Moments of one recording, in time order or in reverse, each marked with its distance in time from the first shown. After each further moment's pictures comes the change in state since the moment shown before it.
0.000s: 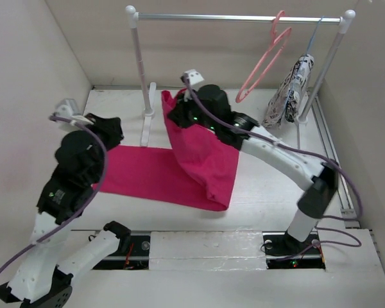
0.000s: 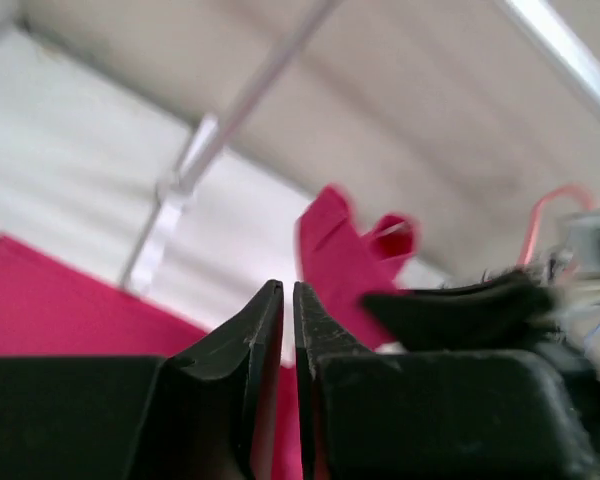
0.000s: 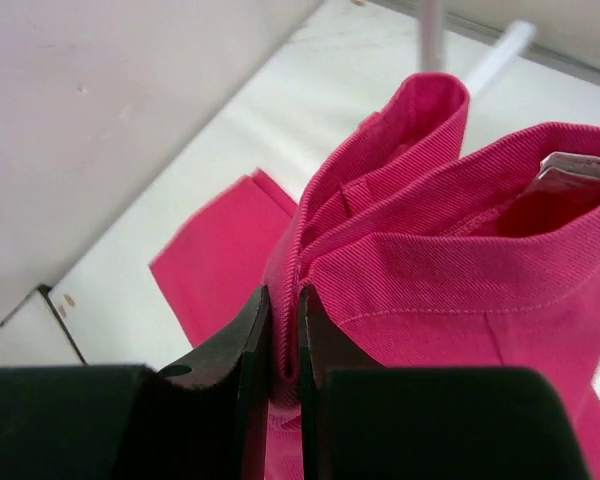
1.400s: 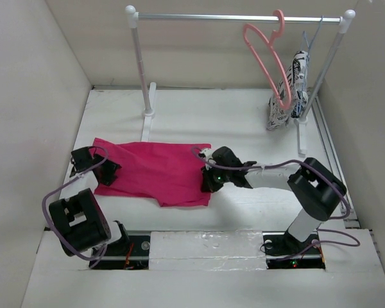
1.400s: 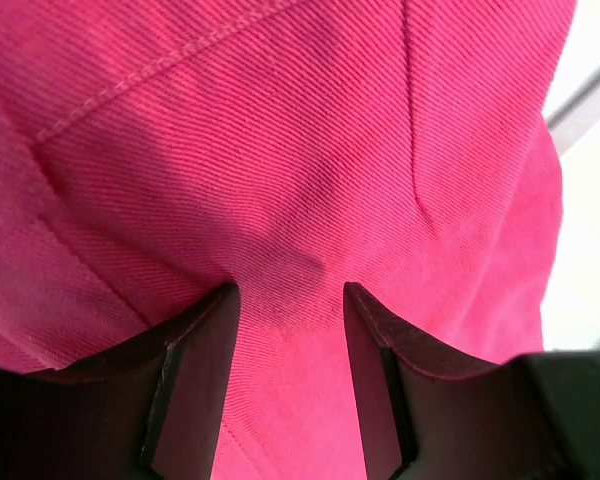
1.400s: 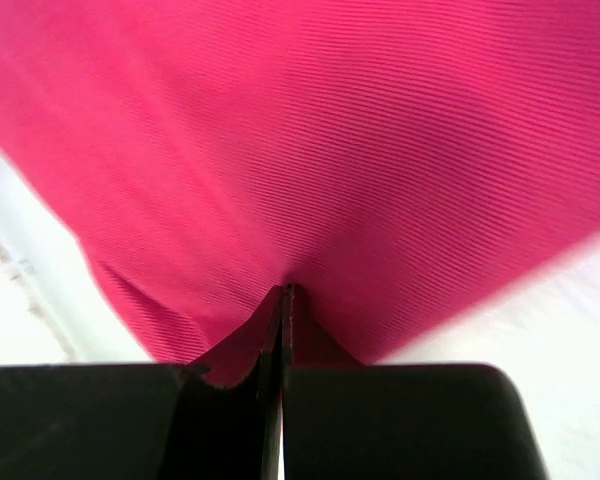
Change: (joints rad) left arm 0.887 0.546 -0.639 0.369 0.703 -0.066; right arm -0.046 0.032 -0.861 0.291 -0.319 -0.049
